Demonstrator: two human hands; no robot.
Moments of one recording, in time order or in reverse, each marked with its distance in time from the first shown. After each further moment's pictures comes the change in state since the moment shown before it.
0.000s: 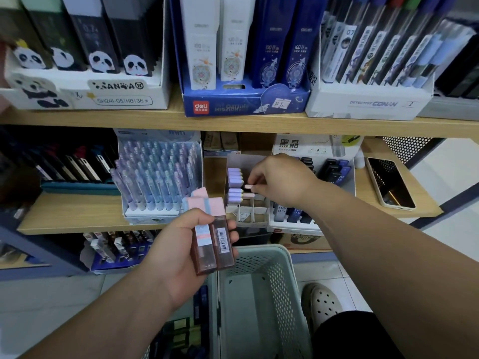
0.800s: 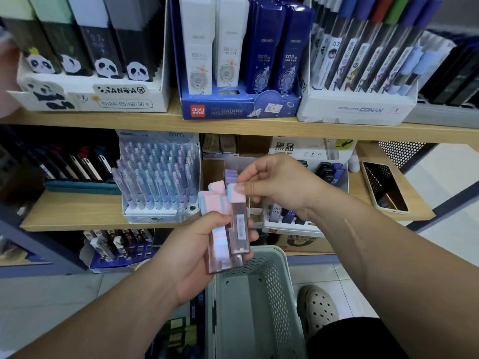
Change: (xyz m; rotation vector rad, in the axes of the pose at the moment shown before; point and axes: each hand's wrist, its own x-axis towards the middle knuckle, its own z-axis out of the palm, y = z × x) left_hand -0.003 -0.010 0.013 0.061 -0.110 0.037; right_hand -0.036 -0.027 -0.024 1.035 -0.066 0.183
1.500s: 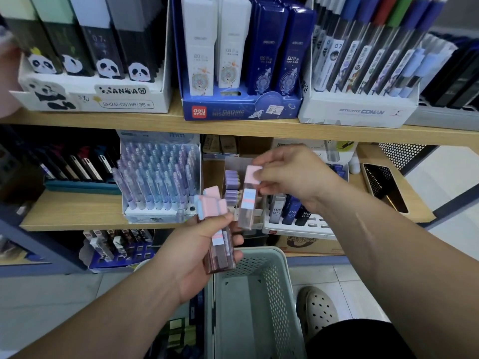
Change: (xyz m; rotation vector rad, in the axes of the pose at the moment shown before) left_hand 0.010 -0.006 -0.006 0.011 0.137 0.019; right_hand 0.001 -0.006 -0.013 0.125 0.169 0.067
